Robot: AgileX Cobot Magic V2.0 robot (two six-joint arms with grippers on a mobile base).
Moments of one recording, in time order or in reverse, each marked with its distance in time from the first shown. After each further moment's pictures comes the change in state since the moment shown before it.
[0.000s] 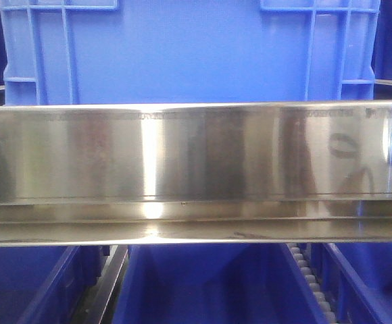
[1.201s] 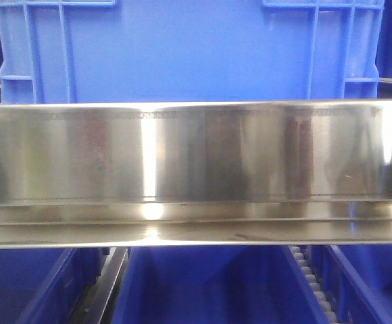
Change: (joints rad) left arm 0.000 0.005 -0.337 -0.052 0.248 0.000; right arm 0.000 -0.004 -0.250 0.000 0.039 0.000
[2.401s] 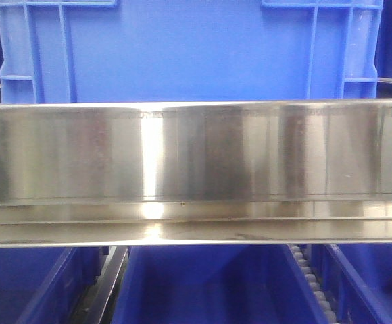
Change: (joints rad) left arm 0.000 0.677 -0.636 -0.002 0.137 0.000; right arm 0.000 0.697 -0.658 0.000 0.289 0.000
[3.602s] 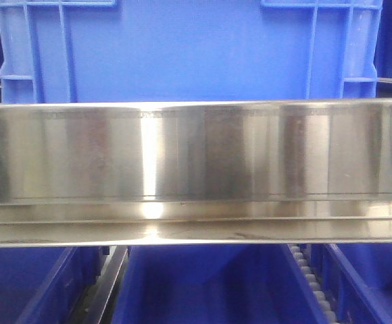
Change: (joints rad) left arm 0.000 0.268 -0.328 -0.091 0.204 0.000; right arm 0.000 0.106 -0.185 0.000 0.125 0.000
